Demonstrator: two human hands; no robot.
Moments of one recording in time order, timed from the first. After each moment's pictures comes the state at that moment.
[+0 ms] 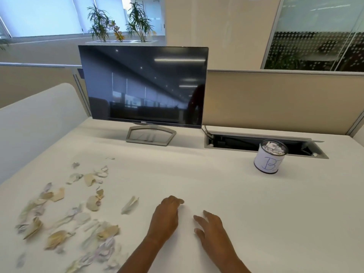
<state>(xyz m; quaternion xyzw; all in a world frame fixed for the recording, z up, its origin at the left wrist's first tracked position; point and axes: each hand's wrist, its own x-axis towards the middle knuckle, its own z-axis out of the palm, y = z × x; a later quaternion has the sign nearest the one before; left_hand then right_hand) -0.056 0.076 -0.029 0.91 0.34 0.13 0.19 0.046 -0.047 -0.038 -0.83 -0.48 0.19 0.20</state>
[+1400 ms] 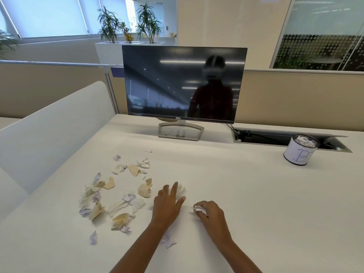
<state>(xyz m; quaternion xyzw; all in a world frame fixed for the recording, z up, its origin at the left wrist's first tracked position) -0.191 0.153 -0.042 0.91 0.41 0.05 0.08 -0.094 0.027 -0.028 -0.79 -0.42 0.18 0.40</state>
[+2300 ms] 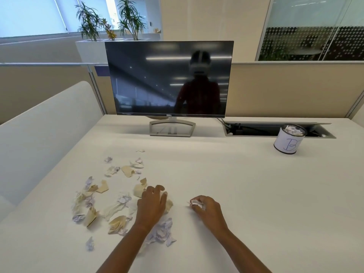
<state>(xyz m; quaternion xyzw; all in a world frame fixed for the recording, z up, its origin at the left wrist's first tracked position) -0.215 0.166 -0.027 0.88 0.43 0.12 0.15 -0.093 0.034 -0.032 -0.79 -0.36 0.22 0.45</state>
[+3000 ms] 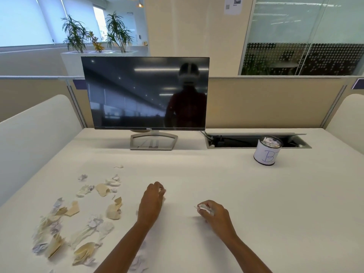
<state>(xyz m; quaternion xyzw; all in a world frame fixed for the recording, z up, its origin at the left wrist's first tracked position) -0.134 0.162 -0.011 0.85 0.39 0.23 0.28 -0.020 -0.004 -0.017 -0.78 -0.31 0.23 0.49</state>
